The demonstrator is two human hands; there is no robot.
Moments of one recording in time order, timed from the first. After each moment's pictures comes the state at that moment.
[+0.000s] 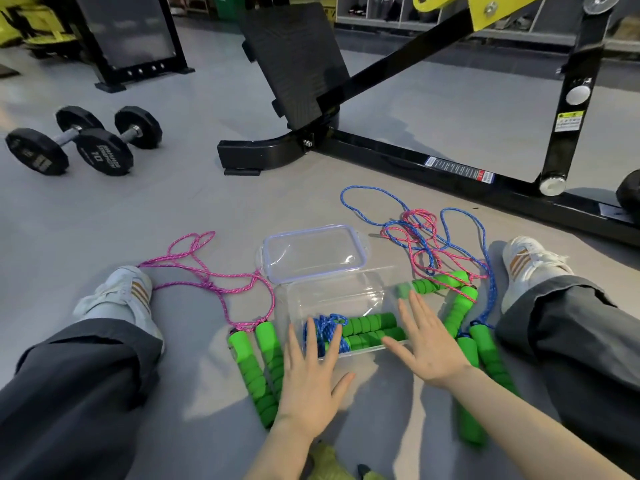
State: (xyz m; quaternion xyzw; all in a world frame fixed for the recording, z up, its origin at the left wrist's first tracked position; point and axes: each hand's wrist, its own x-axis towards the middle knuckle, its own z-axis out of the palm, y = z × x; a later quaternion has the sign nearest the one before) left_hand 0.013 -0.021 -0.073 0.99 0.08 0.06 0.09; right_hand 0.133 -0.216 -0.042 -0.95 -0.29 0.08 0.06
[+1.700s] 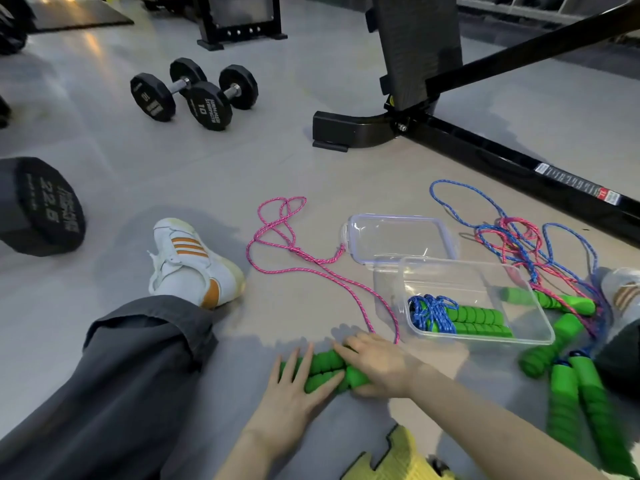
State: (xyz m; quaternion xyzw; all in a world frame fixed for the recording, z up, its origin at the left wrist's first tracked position) left_hand -0.108 0.096 -0.108 1.00 -0.02 0.00 0.00; right_hand 0.059 -0.035 -0.050 -0.75 -0.64 0.16 -0.08
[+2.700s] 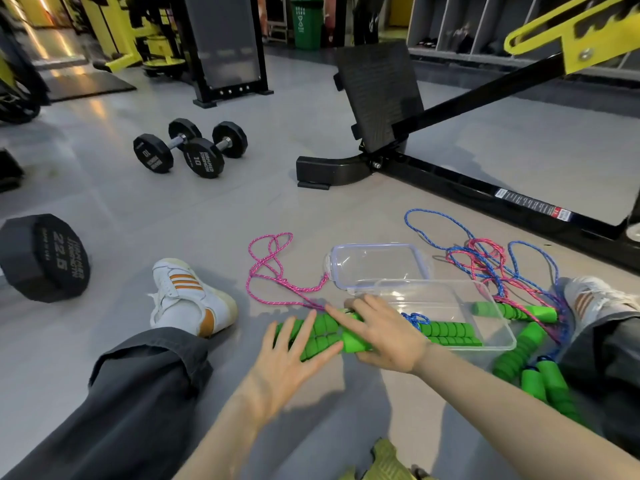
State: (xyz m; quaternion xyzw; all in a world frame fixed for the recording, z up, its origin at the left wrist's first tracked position) left_hand -0.059 0.112 -0.023 0.95 -0.07 0.21 -0.22; right_hand 0.089 -0.059 0.023 -0.75 -0.64 -0.13 0.08
